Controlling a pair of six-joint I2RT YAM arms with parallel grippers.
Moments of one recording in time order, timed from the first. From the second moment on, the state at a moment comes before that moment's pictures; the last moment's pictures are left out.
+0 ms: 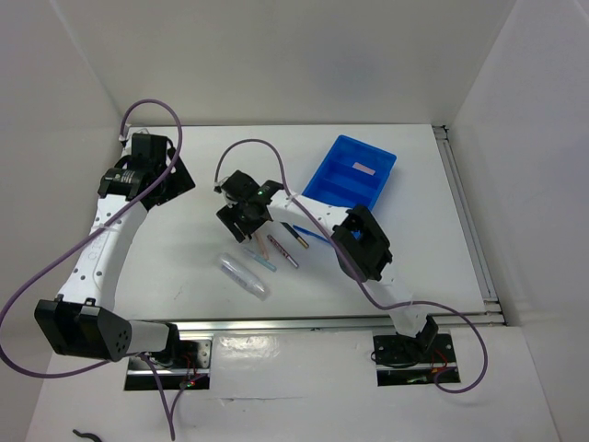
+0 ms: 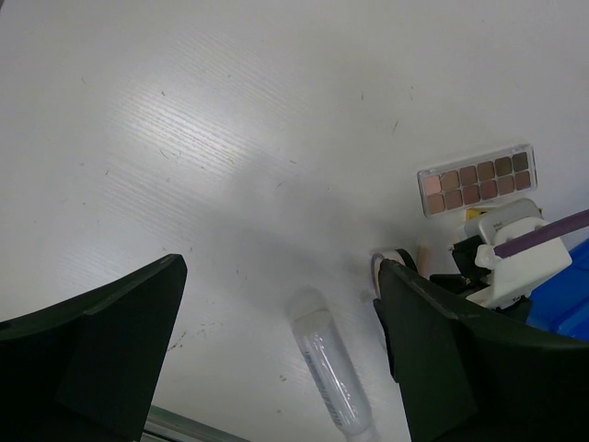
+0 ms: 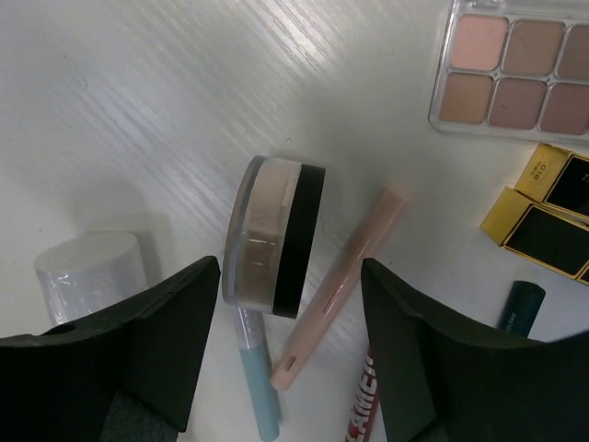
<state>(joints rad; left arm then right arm) -0.08 1.31 1.39 -0.93 -0.31 -0.56 0.91 2.32 2.00 -0.68 -0.01 0.12</state>
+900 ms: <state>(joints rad) -0.08 1.31 1.39 -0.93 -0.29 -0.56 0.58 2.12 2.03 -0.65 0.05 0.20</state>
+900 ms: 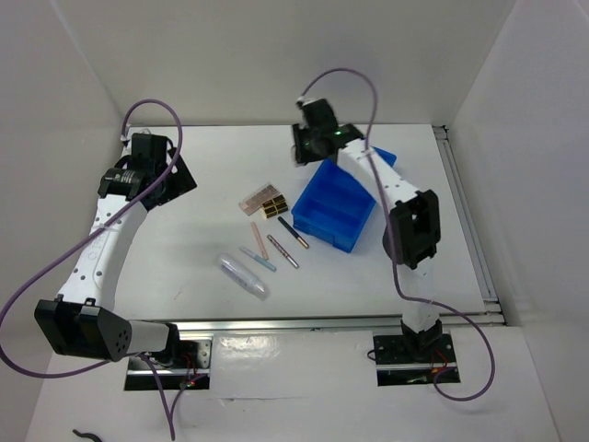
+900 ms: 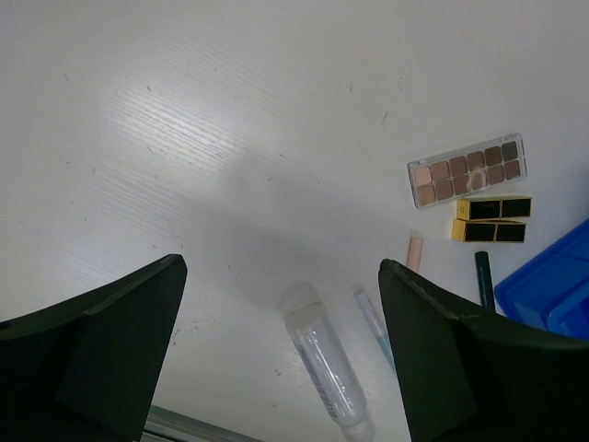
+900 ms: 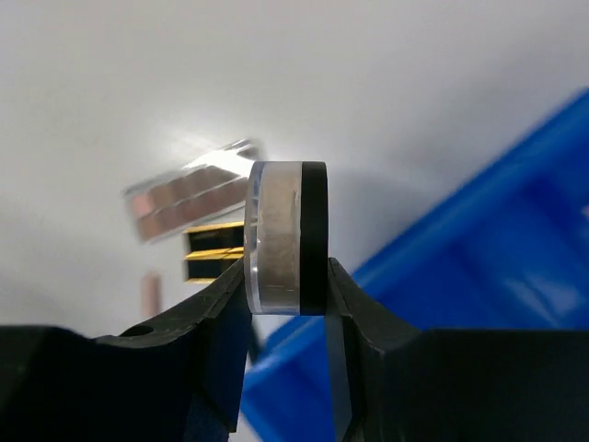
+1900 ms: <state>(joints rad) -0.08 1.31 1.39 -0.92 -0.25 -0.55 0.07 2.25 1.95 -0.55 -0.21 0.56</state>
